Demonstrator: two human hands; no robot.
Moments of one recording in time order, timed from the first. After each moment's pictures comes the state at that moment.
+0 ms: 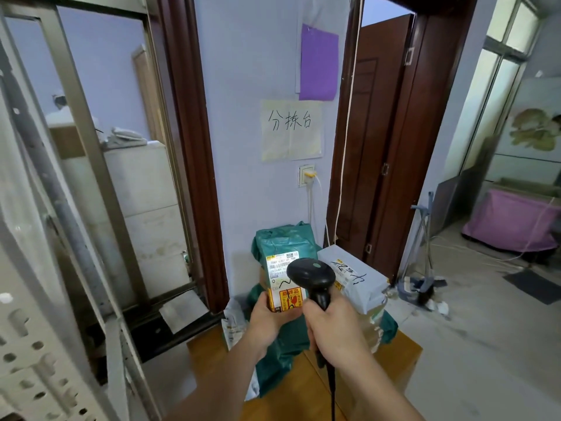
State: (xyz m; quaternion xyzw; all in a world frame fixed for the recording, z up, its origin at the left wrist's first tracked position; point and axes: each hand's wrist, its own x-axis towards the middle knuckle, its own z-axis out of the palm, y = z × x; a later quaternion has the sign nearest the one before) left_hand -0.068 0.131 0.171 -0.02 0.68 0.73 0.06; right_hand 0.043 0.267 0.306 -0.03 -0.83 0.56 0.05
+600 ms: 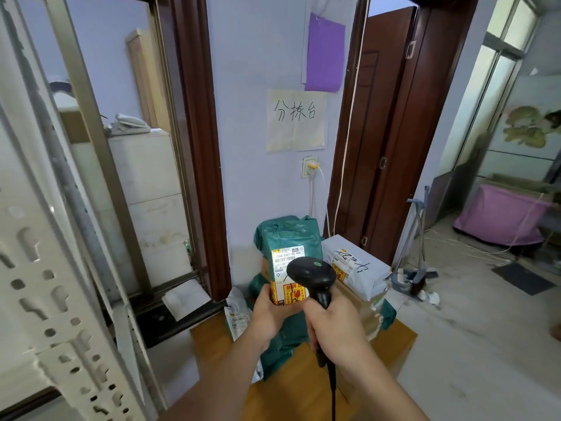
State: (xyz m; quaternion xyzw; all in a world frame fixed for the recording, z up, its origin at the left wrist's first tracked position) left_hand -0.076 0.111 0.141 -0.03 0.69 0.72 0.06; right_hand 0.067 0.241 0.304 -0.04 -0.83 0.56 0.02
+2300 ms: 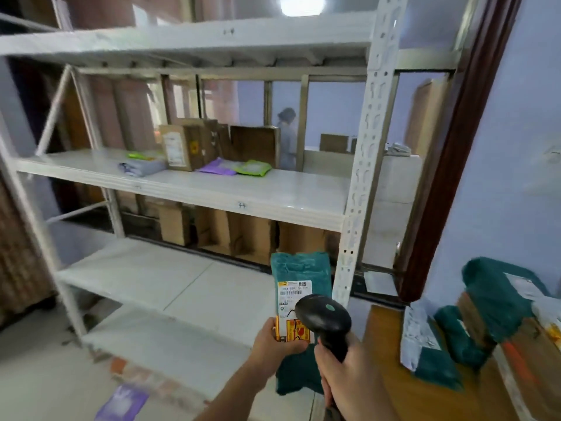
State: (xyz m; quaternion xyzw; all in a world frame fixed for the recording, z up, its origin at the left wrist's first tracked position) left_hand 0.410 0.016 0.171 -0.37 0.62 0.66 -0.20; right_hand 0.364 0.201 0.289 0.36 -0.77 0.48 -0.20
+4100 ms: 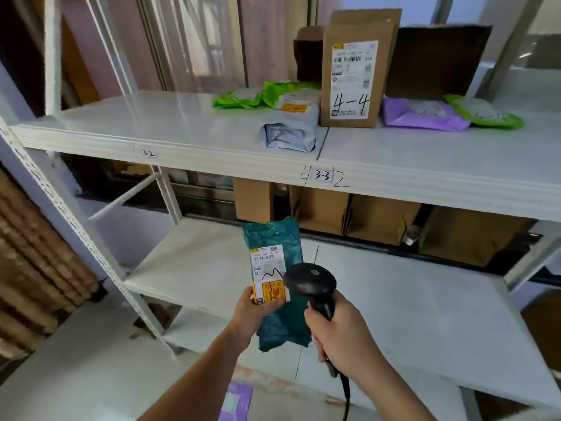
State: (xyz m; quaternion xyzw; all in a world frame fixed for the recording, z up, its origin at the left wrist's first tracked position) left_hand 0.677 -0.660 0.048 -0.41 0.55 0.70 -0.20; right_hand 0.604 -0.449 0.229 0.34 -0.77 0.46 -0.30
